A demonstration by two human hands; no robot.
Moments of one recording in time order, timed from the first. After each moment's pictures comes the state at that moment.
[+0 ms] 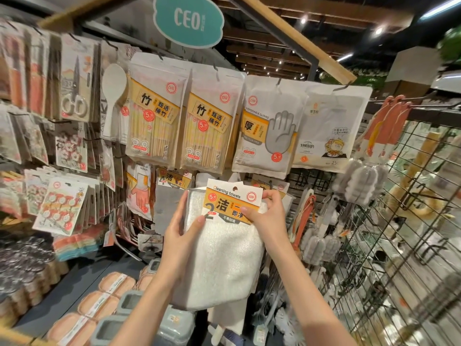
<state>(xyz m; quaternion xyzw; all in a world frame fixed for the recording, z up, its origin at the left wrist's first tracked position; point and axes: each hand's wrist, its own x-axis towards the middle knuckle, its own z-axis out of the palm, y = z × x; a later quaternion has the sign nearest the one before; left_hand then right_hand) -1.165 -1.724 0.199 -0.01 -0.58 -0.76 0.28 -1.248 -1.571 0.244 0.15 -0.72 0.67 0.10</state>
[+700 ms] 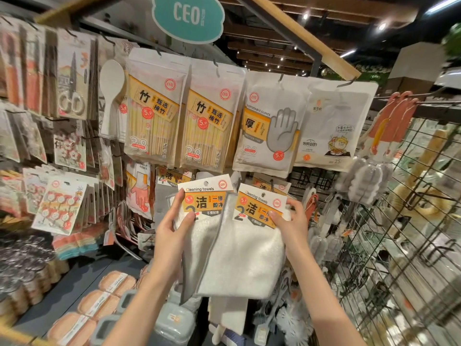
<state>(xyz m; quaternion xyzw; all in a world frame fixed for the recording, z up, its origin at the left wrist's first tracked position) -1.170 -1.736 0.201 0.02 -0.59 -0.74 0.31 -1.280 -1.528 0.218 0.07 -0.70 0.70 0.14</state>
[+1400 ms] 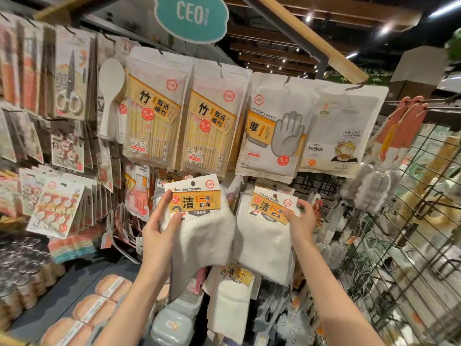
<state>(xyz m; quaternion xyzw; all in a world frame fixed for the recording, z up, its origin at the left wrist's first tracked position) -1.187 -1.757 0.198 0.05 -0.58 -0.72 0.37 -1.355 -1.516 0.205 -0.04 -0.74 0.64 0.19</state>
